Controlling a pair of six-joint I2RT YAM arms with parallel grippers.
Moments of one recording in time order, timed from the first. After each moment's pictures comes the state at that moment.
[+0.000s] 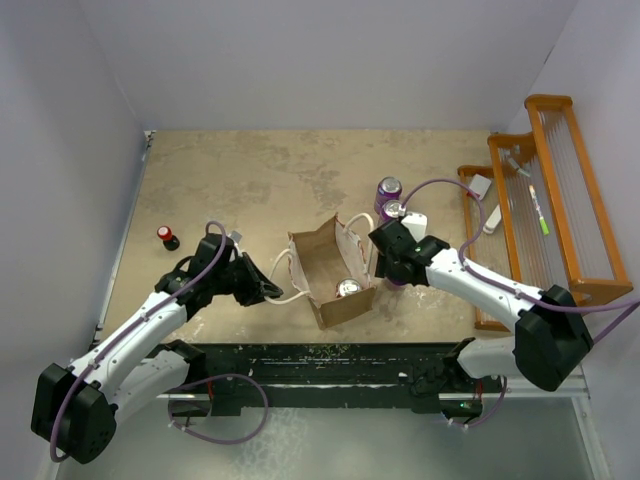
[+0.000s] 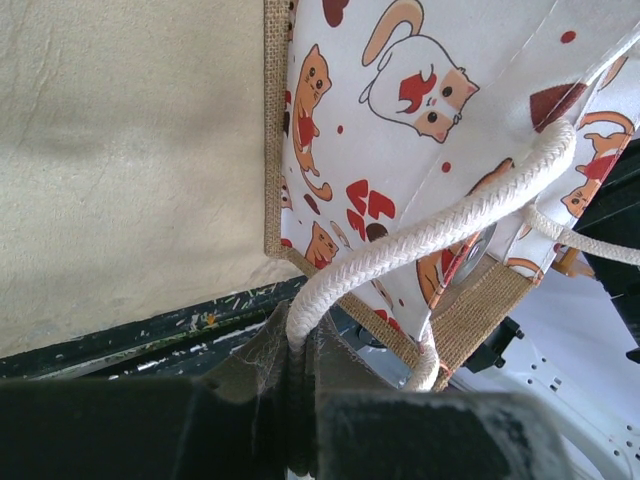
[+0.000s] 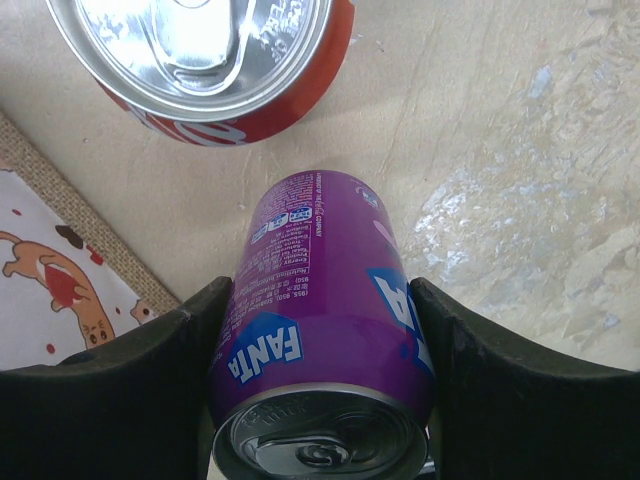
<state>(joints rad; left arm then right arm) -0.46 0.91 0.56 -0.47 0.38 -1.12 0.68 1.32 0.86 -0.73 0.50 0.78</state>
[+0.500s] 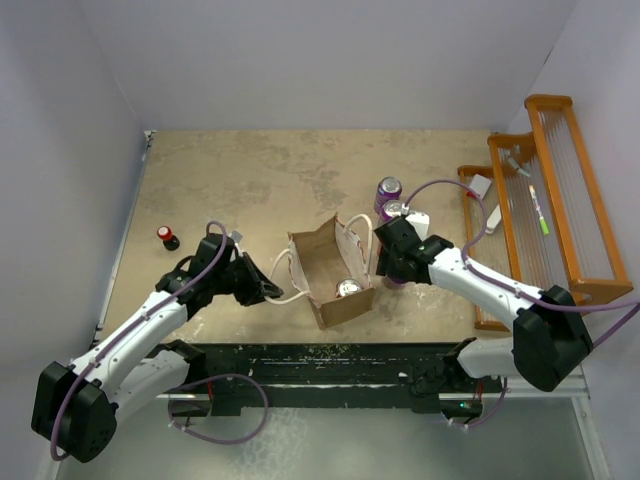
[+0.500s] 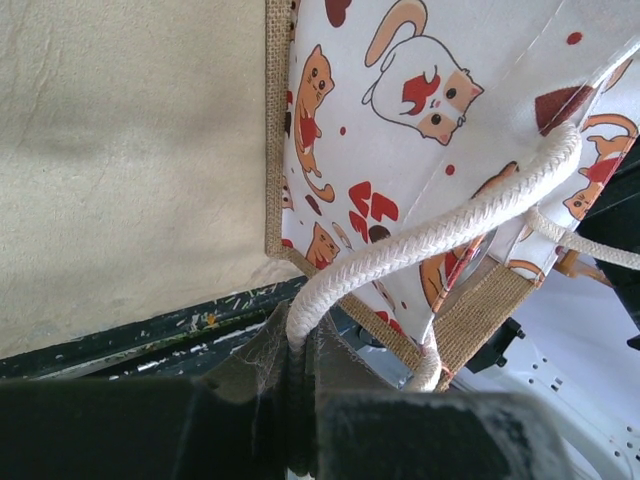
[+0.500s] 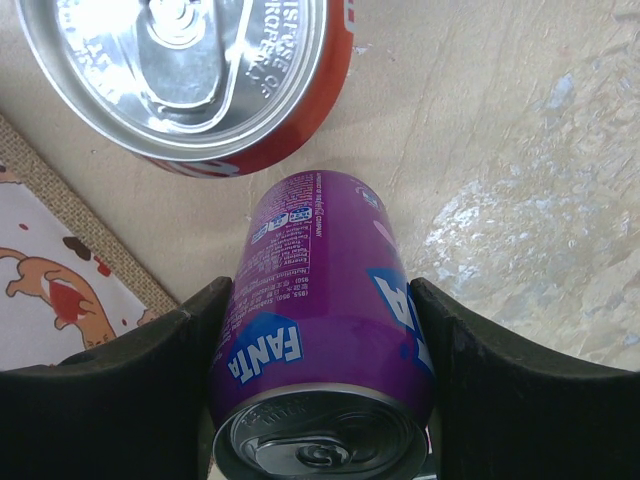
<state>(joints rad) -0.46 0.92 0.56 -0.47 0.38 -1.12 0.63 1.32 0.84 -0.67 0.44 0.74</state>
